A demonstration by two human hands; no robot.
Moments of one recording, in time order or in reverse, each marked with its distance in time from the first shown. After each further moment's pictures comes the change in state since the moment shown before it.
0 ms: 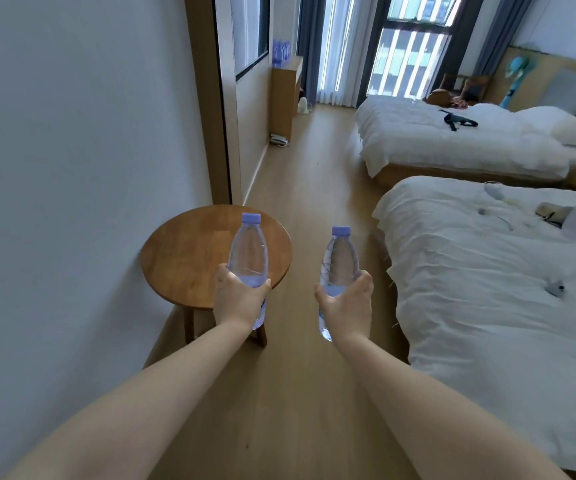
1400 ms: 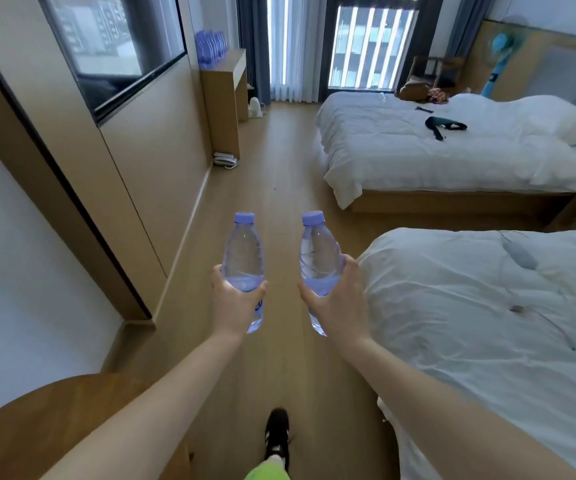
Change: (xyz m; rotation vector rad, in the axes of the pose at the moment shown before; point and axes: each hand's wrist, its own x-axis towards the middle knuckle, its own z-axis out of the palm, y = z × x) left_hand 0.573 0.258 0.490 -0.217 -0.120 0.059; right_hand 0.765 0.031 0.121 0.041 -0.006 -0.122
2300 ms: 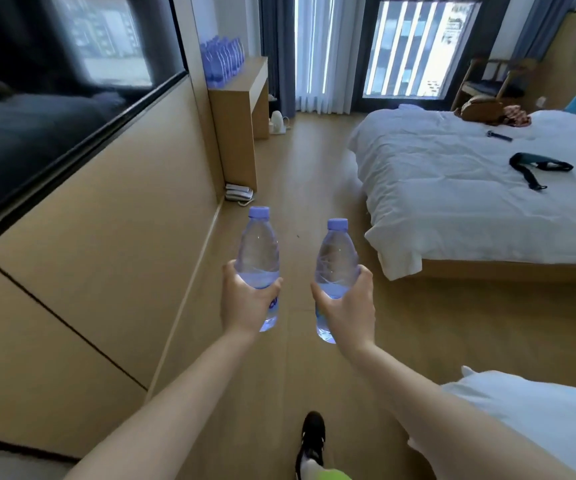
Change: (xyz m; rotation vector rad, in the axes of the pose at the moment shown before) left_hand 0.594 0.046 0.224 -0.011 0.038 -0.002; right_hand 0.585 0.042 0.264 0.143 -0.012 0.180
